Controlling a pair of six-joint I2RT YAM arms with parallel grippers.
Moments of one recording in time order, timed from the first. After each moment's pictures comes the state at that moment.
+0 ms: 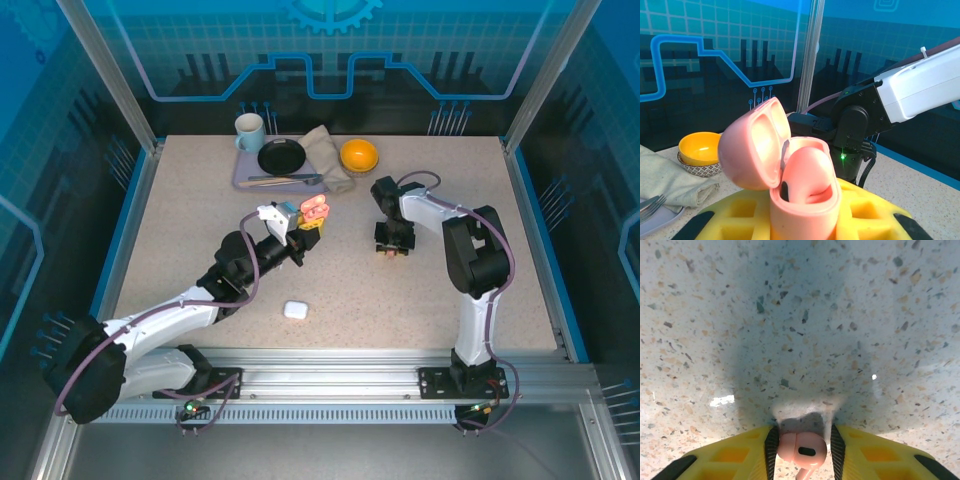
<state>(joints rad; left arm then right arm) -0.66 1.14 0.55 0.65 0.12 -0.14 0.37 2.01 1.40 -0.93 0.04 0.57</state>
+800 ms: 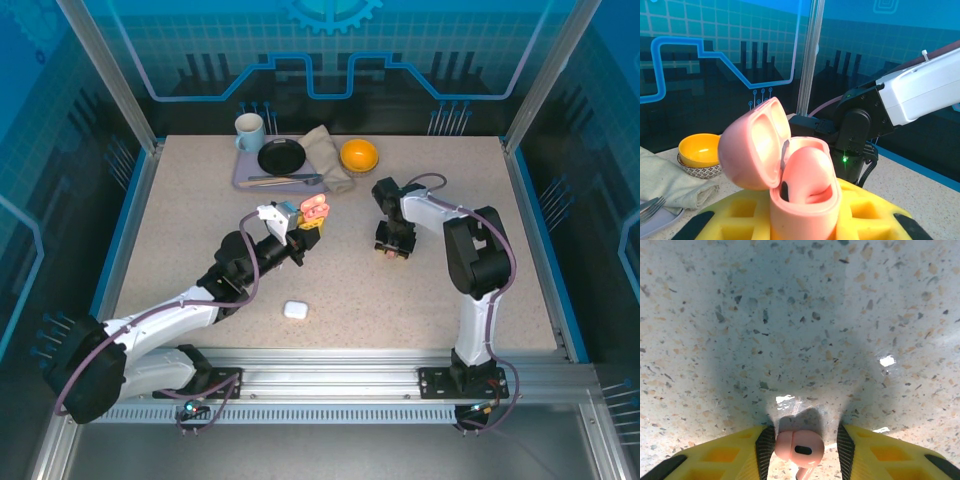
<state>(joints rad) -0.66 1.15 0.55 0.66 0.12 -0.15 0.36 2.00 1.37 -0.92 0.04 0.78</state>
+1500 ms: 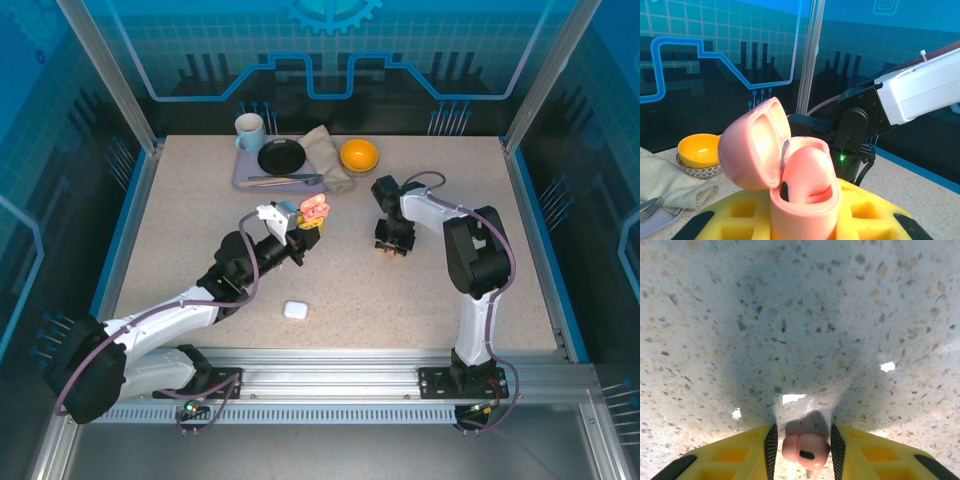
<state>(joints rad) -0.66 1.15 0.55 0.66 0.12 -0.15 0.36 2.01 1.40 -0.92 0.04 0.74</state>
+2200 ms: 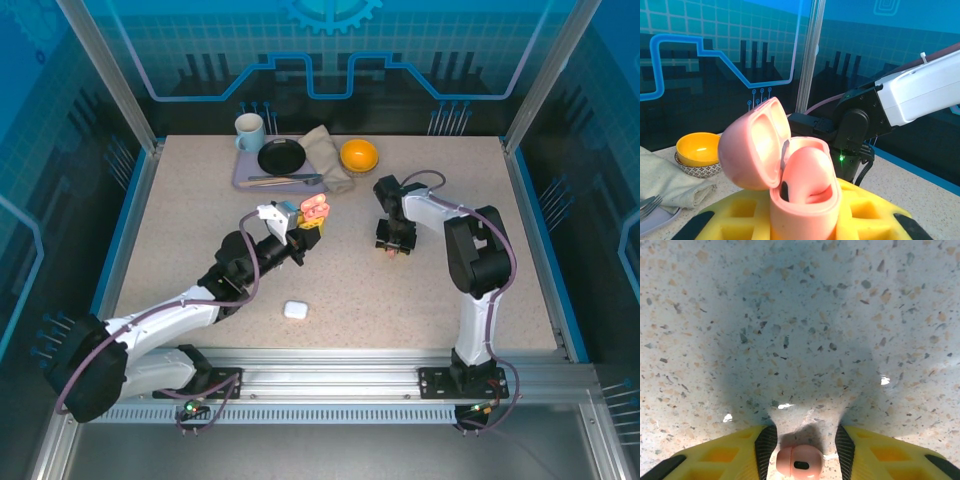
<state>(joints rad) -0.66 1.15 0.55 0.67 0.12 -0.16 0.35 2.00 1.38 -0.88 0.04 0.65</state>
